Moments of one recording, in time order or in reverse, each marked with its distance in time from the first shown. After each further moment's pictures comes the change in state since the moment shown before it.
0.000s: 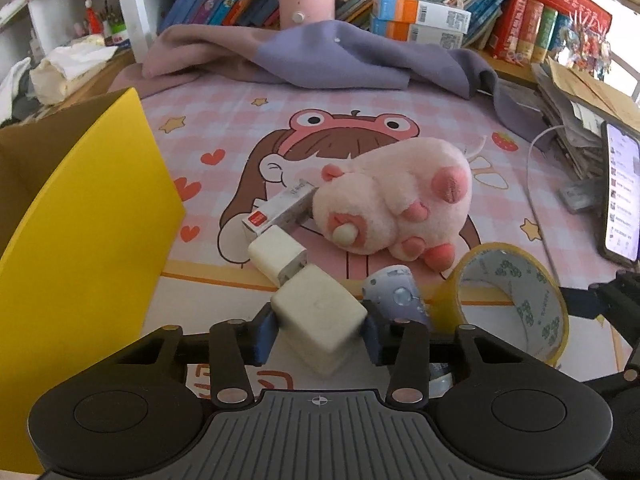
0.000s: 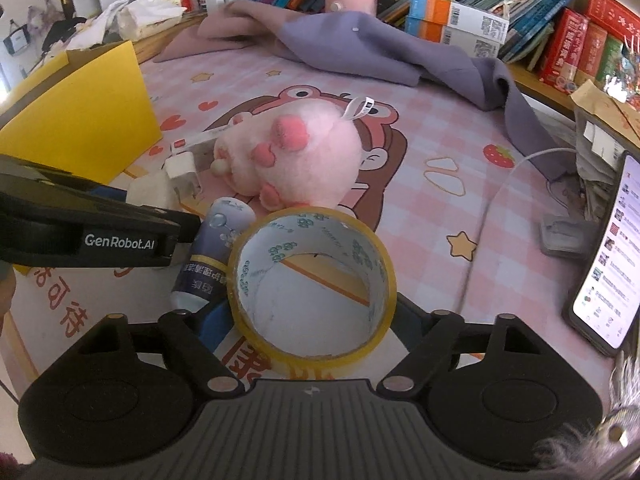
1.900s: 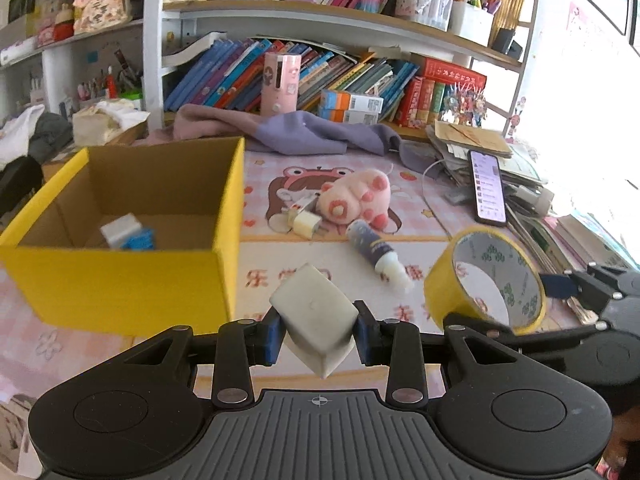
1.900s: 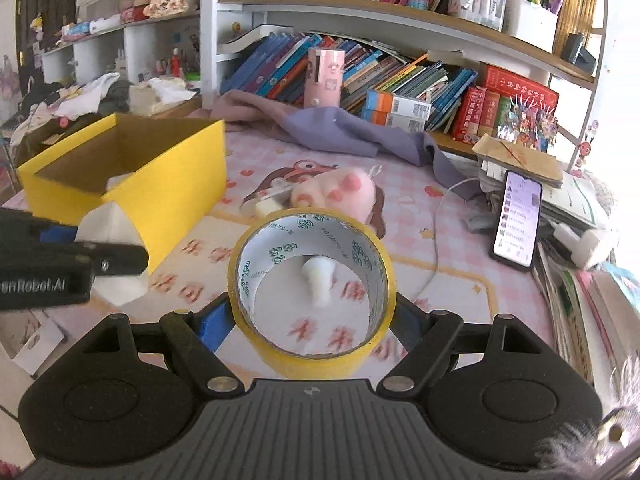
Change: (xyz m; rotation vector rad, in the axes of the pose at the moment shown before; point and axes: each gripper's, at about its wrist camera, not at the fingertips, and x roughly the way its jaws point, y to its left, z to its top) left arm -0.176 0.119 -0.130 0.104 -0.268 -0.254; right arm -0.150 0.178 -0.081 0.119 -0.244 -0.258
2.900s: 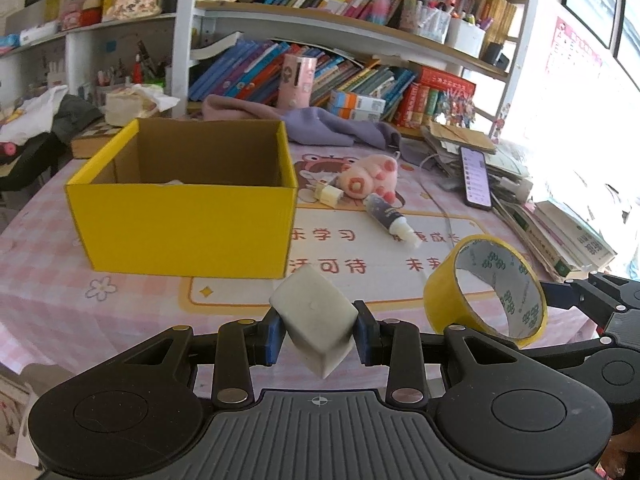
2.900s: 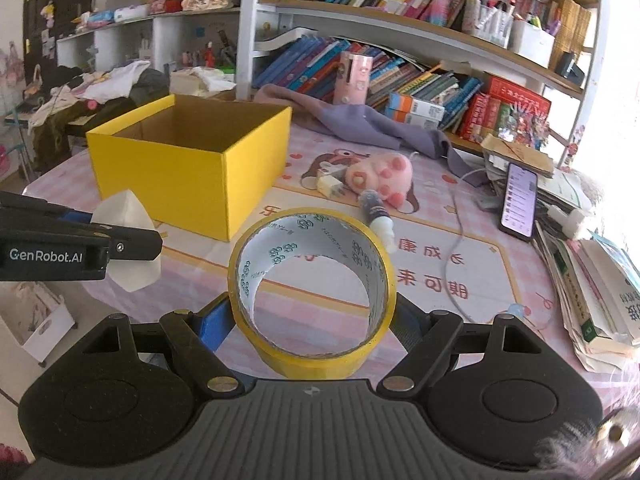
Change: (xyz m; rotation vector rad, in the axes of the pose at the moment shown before) left arm -0.068 0.060 -0.050 -0.028 -0.018 -0.047; right arm -0.064 0.098 -0.038 -0.026 -0.008 -0.032
